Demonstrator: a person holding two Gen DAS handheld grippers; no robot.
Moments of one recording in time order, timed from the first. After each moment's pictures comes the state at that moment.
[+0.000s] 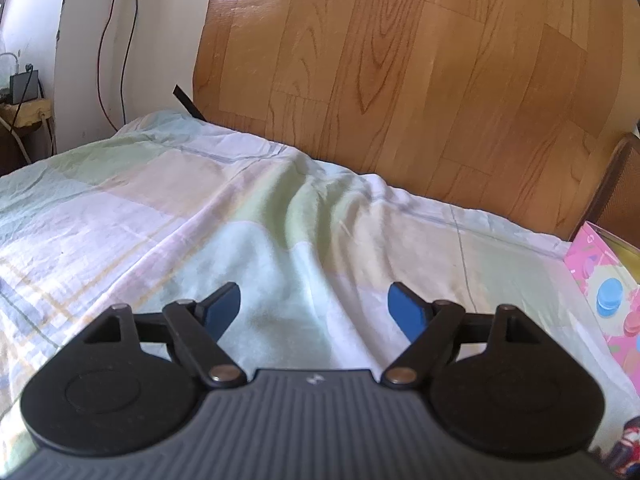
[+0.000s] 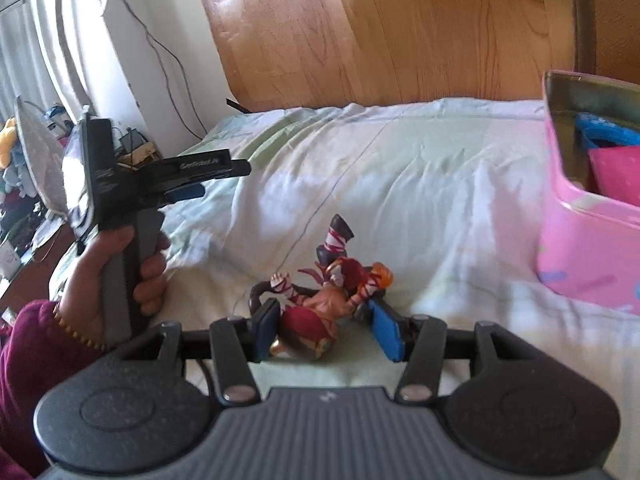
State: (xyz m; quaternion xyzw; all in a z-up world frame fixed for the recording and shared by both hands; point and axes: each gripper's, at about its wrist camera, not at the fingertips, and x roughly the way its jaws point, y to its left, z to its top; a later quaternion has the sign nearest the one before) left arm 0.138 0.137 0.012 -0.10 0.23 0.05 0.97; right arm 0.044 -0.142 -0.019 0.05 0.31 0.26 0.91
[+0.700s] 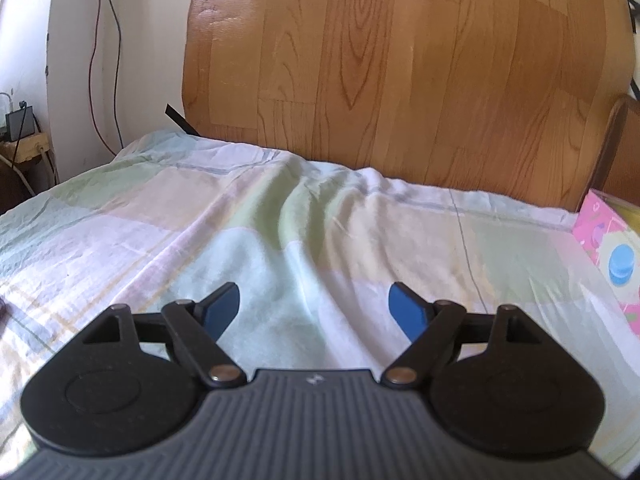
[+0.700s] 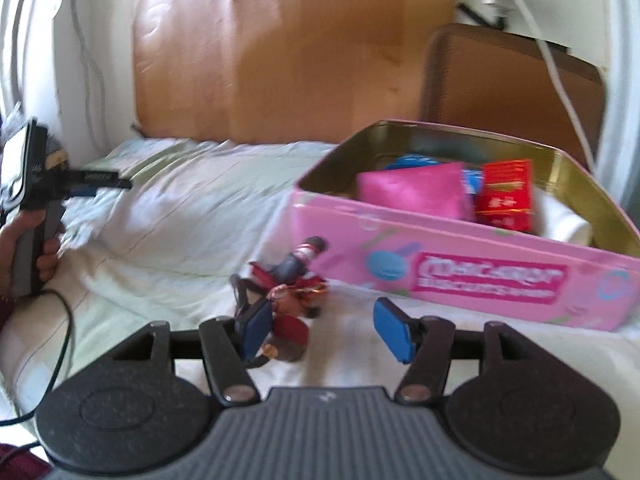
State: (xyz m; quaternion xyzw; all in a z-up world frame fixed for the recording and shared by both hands) left arm 0.138 0.117 0.012 -0.04 0.24 0.06 0.97; right arm -0.016 -0.250 -0.019 0.00 0.24 0.09 0.97
